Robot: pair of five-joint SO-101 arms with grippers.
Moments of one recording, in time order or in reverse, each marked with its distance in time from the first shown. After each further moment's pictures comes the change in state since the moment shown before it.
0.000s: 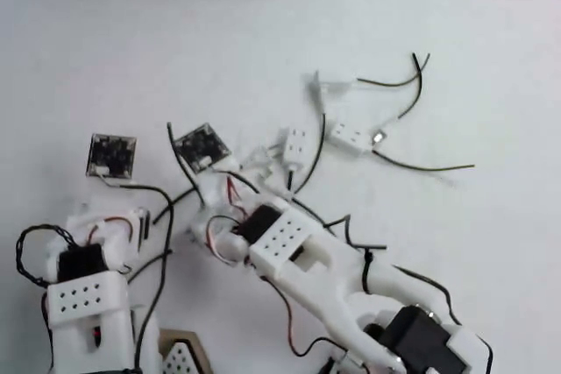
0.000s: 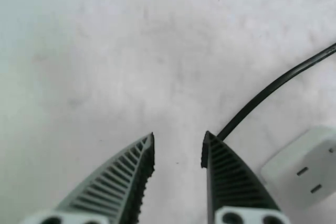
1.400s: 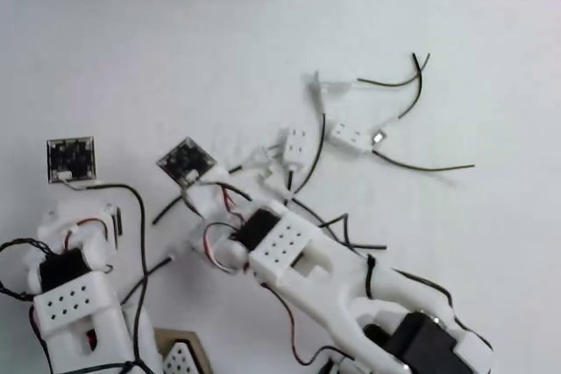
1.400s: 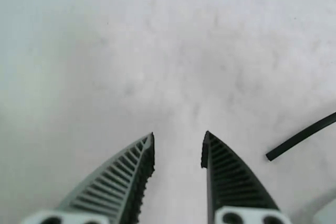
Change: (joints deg) left arm -10.9 0.0 0.0 -3.5 0.5; right arm -1.7 -6.8 1.2 5.1 7.8
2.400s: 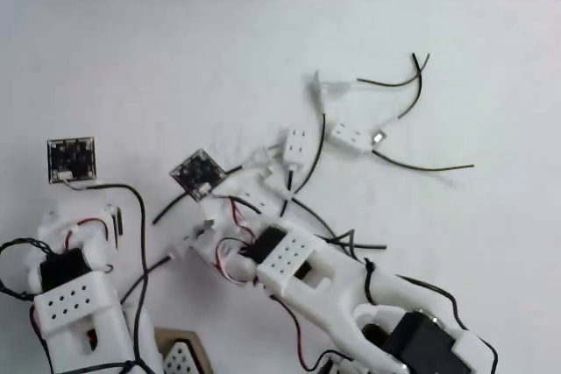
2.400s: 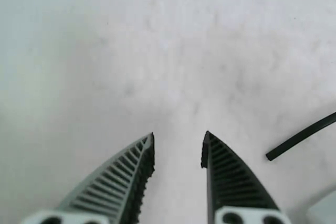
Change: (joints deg) left arm 0.0 0.0 0.0 0.0 0.0; right arm -0.5 2.5 6.1 -15.5 -2.1
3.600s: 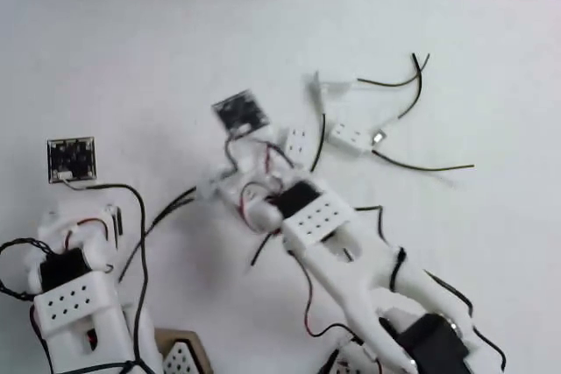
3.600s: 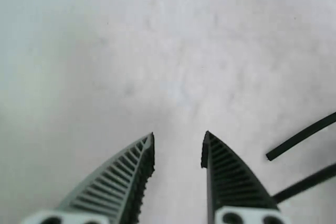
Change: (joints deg) left arm 0.0 0.0 0.0 0.0 0.0; right arm 17.7 -6.8 -9.5 7.3 0.1
